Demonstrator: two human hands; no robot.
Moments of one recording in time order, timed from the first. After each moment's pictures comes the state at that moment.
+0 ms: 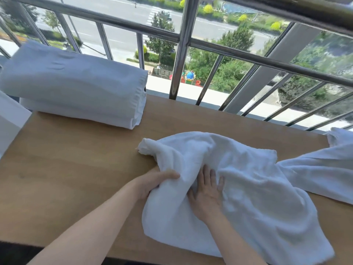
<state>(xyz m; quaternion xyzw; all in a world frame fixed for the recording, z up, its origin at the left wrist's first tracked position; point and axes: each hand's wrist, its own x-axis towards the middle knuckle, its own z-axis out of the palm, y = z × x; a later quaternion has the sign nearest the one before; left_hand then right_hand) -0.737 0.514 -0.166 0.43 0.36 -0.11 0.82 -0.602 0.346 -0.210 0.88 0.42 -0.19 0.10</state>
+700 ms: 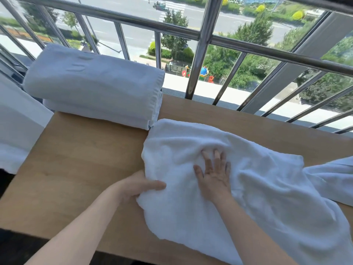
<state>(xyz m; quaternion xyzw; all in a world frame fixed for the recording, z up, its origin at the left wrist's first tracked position) -0.811 0.561 -0.174 0.49 0.40 -0.14 0.76 -0.589 0.412 -0.211 0.89 0.41 -0.21 -0.03</state>
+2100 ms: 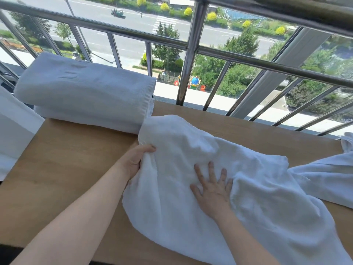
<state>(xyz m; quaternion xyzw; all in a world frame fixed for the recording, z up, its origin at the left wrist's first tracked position) -0.749 0.596 -0.171 0.33 0.42 0.16 0.83 -0.591 0.368 -0.211 0.87 0.42 -0.24 0.05</state>
